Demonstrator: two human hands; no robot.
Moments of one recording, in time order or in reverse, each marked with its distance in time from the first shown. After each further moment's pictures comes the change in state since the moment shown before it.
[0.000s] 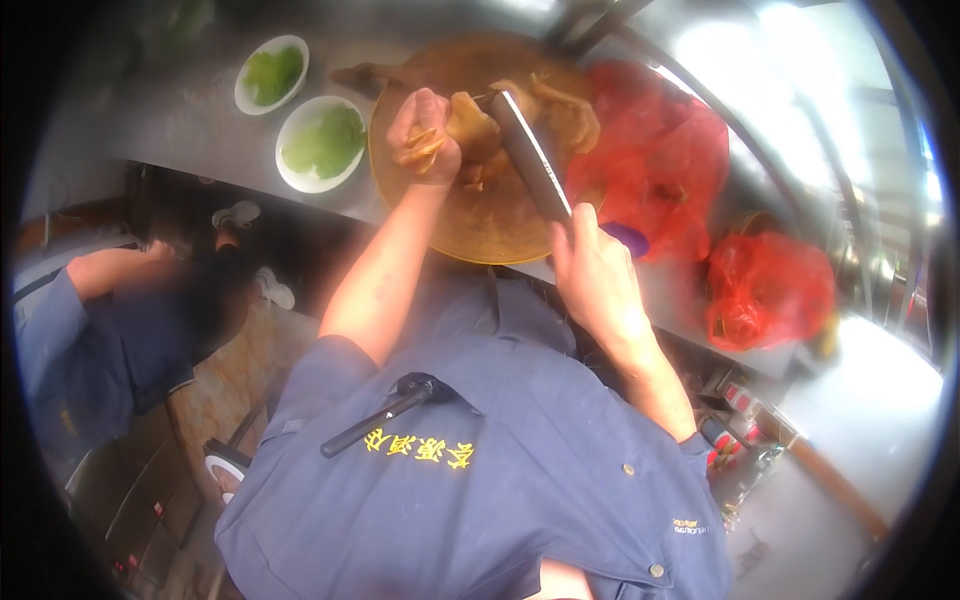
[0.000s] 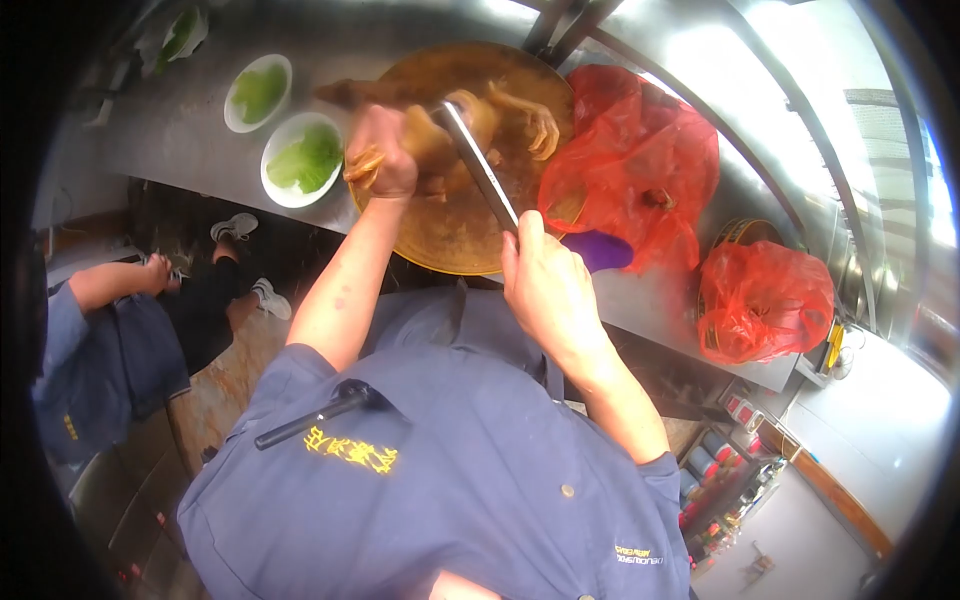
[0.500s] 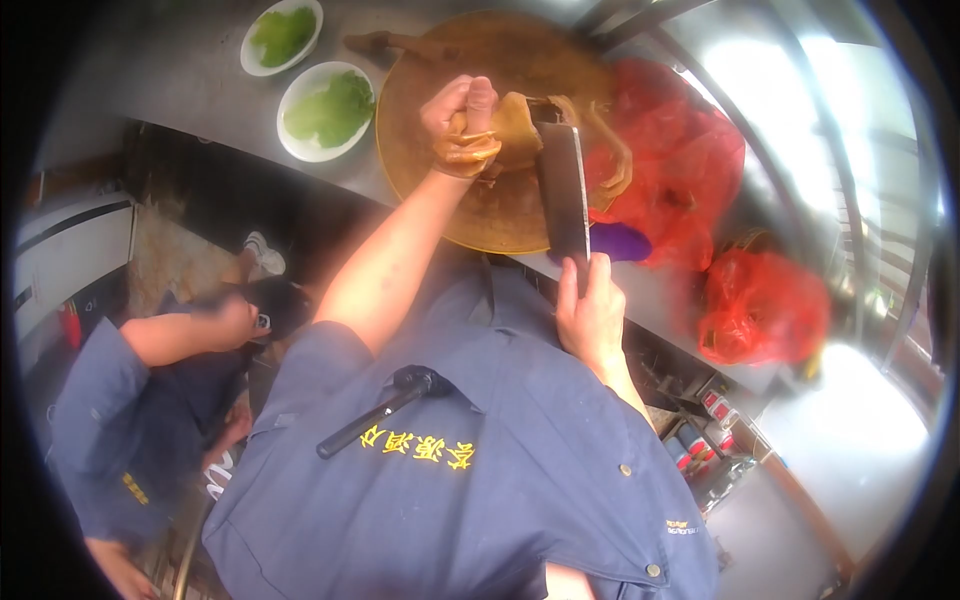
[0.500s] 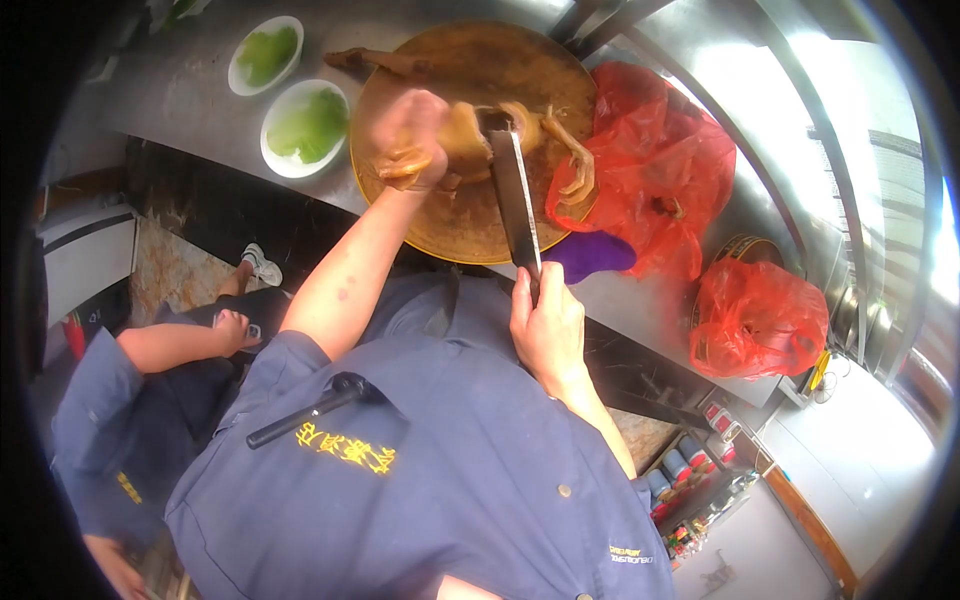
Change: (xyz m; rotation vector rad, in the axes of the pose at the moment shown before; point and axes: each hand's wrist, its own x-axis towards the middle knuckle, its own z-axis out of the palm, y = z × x) left_hand -0.011 -0.002 0.008 -0.174 -0.066 -0.008; right_hand -0.041 0.022 0.046 0.179 0.222 0.027
